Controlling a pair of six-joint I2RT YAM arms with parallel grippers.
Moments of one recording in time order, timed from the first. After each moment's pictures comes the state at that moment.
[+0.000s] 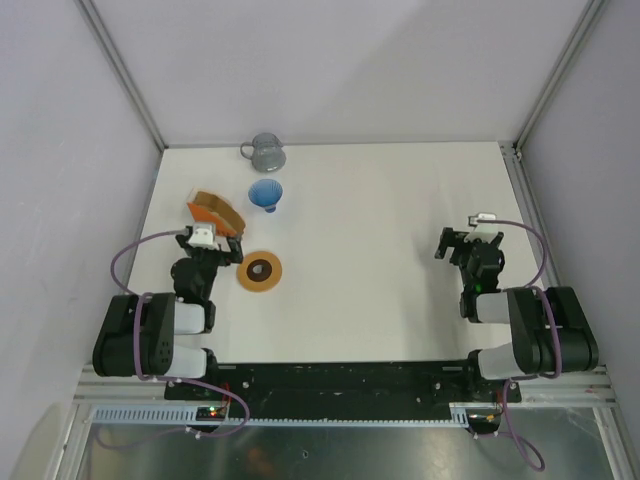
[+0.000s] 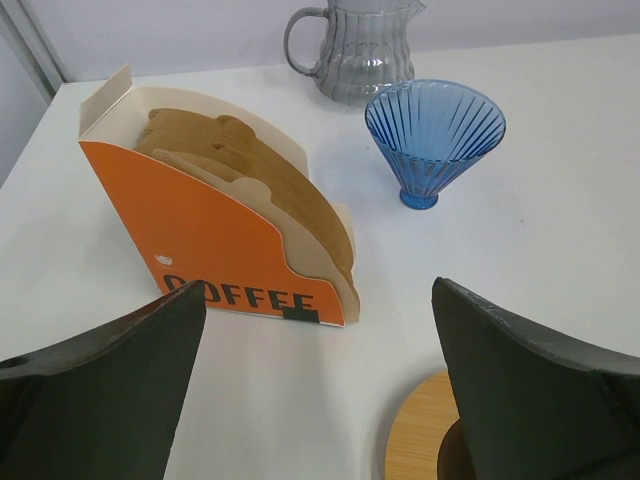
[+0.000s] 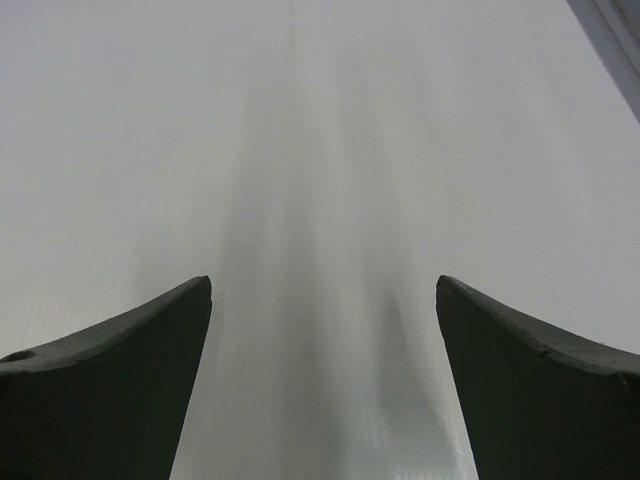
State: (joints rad) left arm 0.04 1.39 0.13 1.26 0.14 0.03; right arm 0.02 1.43 0.24 0.98 0.10 0.06
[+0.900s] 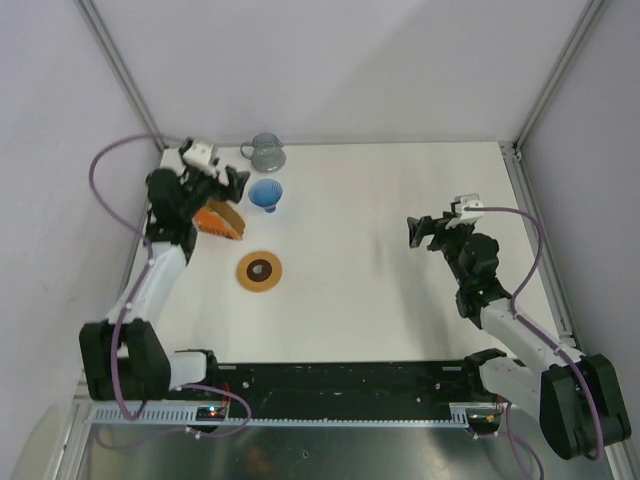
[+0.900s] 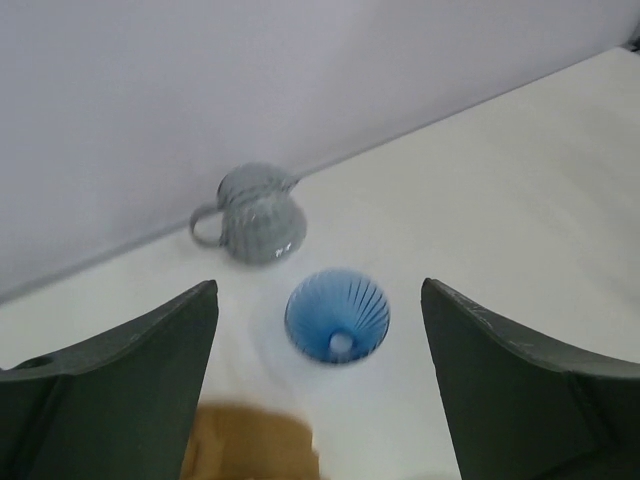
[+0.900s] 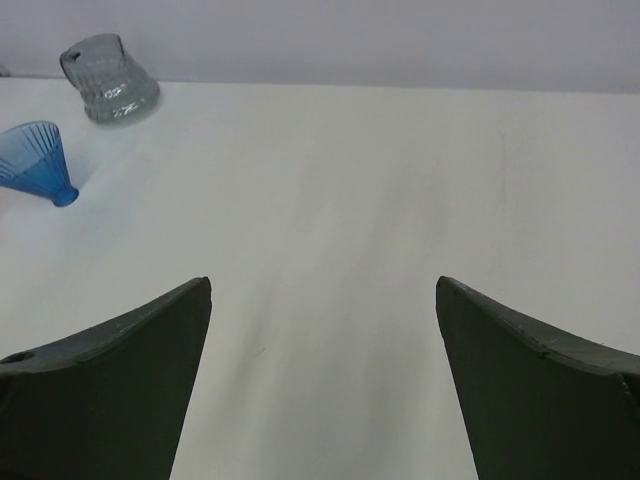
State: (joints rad) left arm 0.07 1.19 0.79 0.38 0.50 0.09; right arm 0.28 1.00 0.40 0.60 0.03 0.13
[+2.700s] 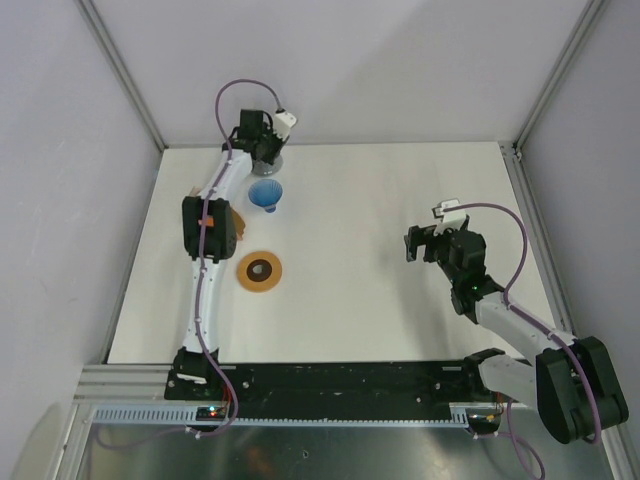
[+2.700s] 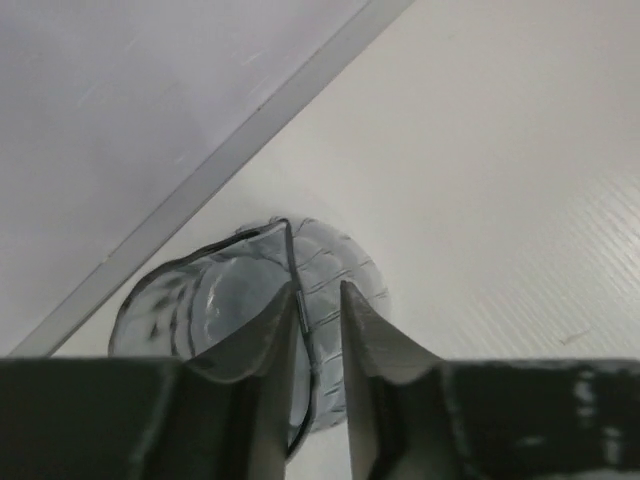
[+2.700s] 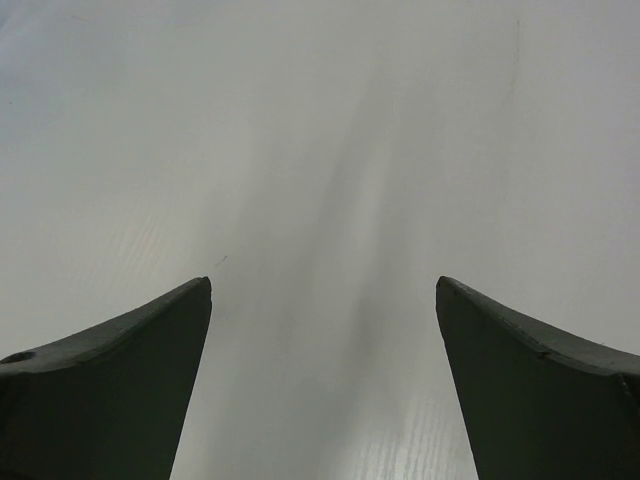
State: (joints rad) left arm -0.15 2.59 2.40 -0.45 0.22 0.54; right arm 0.31 1.09 0.42 0.42 0.04 0.03
